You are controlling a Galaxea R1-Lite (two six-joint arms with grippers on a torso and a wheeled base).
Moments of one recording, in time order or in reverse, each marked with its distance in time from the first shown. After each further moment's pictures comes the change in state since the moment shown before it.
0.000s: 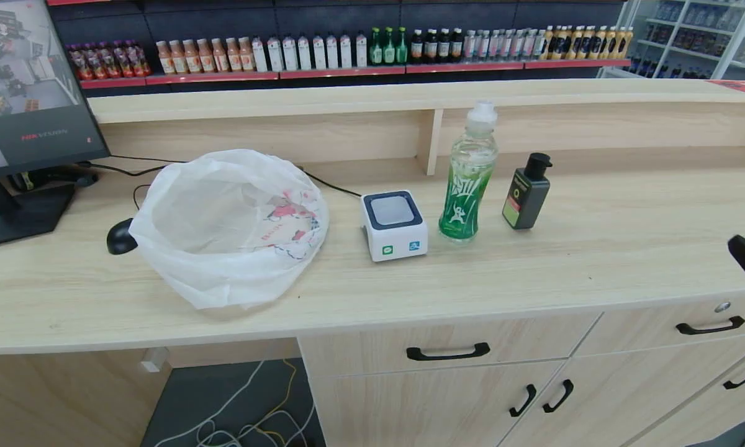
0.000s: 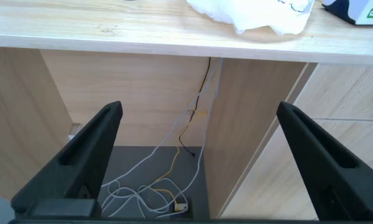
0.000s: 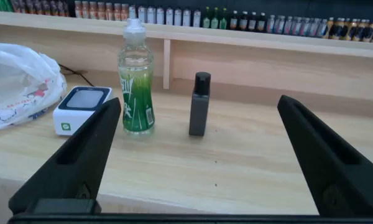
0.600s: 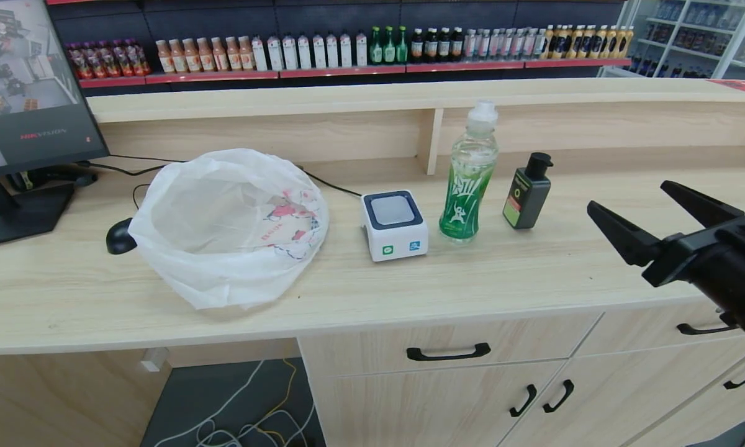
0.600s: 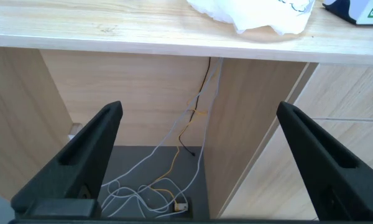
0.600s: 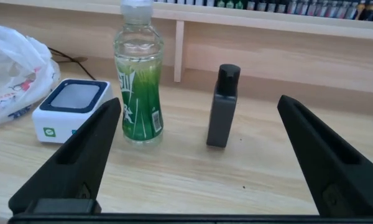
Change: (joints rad) left arm 0.000 0.000 0.000 0.000 0.000 0.000; right arm 0.089 0.474 -0.138 -0.300 -0.019 -0.013
